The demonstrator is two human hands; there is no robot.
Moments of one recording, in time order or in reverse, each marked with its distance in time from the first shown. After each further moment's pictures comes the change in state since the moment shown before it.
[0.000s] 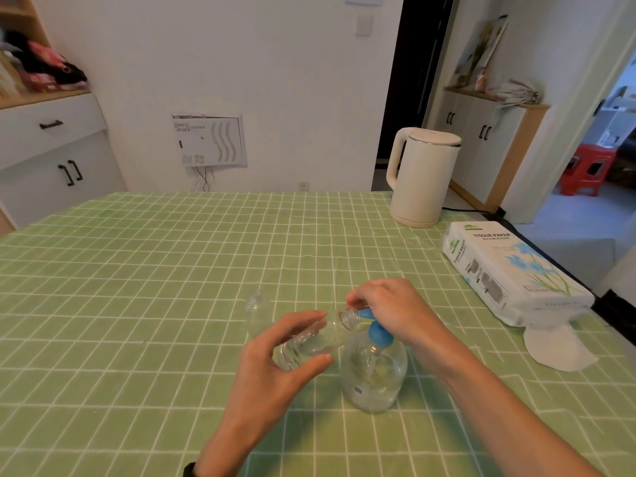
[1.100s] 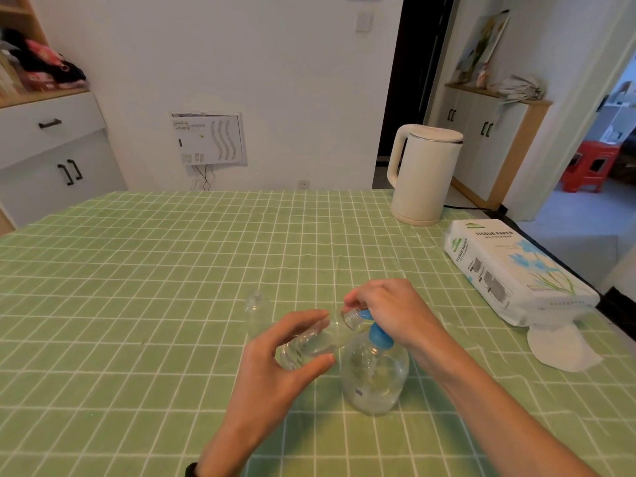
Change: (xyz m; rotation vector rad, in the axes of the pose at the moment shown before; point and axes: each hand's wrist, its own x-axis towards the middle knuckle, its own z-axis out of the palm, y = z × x) left_hand 0.004 -0.002 0.002 -0.014 -0.013 -0.003; right_hand 0.004 0.001 0.003 -0.020 -0.014 -0.005
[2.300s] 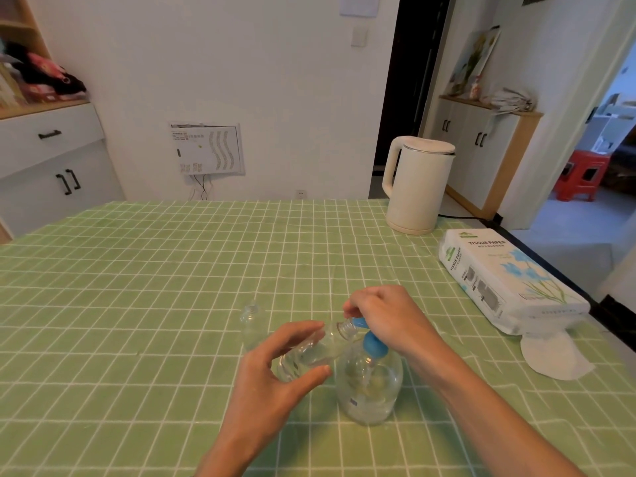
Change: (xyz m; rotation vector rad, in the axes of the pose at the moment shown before) left_hand -0.002 -0.003 0.003 -0.007 -0.014 0.008; right_hand -0.007 -0.006 -0.002 -0.064 0.048 -0.001
